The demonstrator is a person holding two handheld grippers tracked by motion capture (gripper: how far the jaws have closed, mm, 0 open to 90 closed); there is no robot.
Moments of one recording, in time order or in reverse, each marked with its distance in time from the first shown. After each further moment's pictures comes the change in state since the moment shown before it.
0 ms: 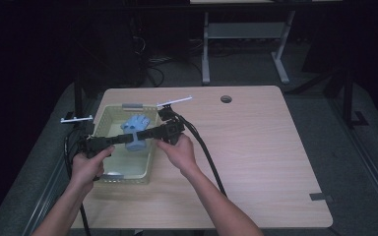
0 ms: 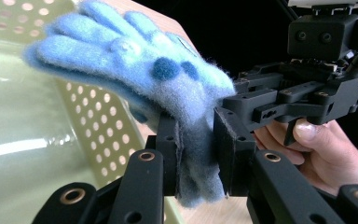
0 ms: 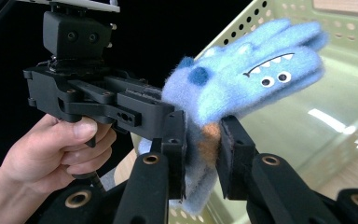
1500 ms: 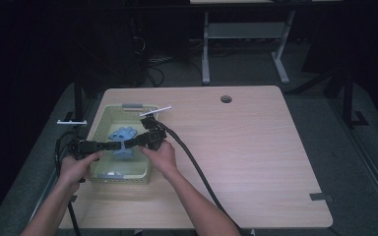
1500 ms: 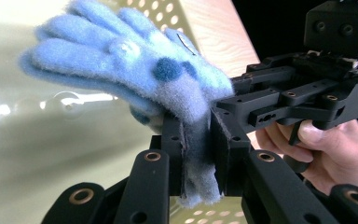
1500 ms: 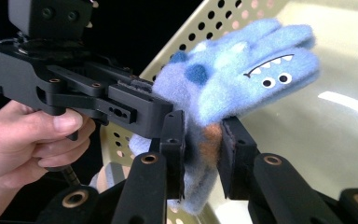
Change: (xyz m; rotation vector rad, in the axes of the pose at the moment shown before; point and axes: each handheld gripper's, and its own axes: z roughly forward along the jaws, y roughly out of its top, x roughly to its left) left arm 0.050 -0.002 -0.017 0.136 0.125 -0.073; right arm -0.019 -0.010 0.073 0.079 -0.002 0.062
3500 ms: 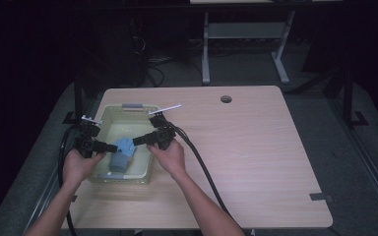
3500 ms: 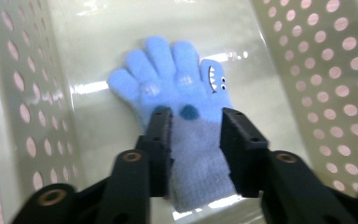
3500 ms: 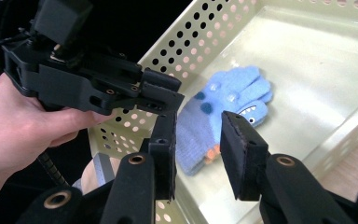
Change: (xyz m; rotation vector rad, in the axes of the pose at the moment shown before) left arm -0.020 0.013 0.024 0.217 0.550 0.208; right arm 0.001 -0.005 -0.031 -0.037 -0.083 -0.022
